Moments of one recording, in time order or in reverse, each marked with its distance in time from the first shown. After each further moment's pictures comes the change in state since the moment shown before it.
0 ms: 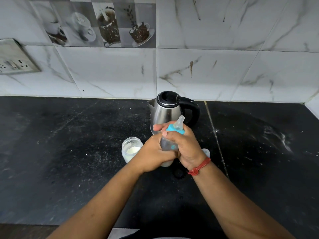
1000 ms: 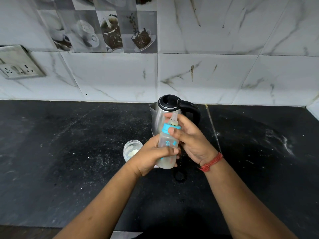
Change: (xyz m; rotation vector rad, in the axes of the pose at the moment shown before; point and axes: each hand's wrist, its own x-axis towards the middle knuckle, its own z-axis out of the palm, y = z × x) left_hand -0.003 0.012 -0.005 -0.340 -0.091 -0.112; right_hand 0.006 -0.025 -0.020 -0.109 -0.134 0.078
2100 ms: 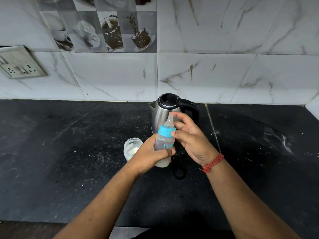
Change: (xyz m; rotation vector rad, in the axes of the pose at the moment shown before) left_hand -0.013 -0.005 0.001 0.215 0.162 0.007; right_hand -0.011 0.003 -0.002 -0.008 0.056 0.024
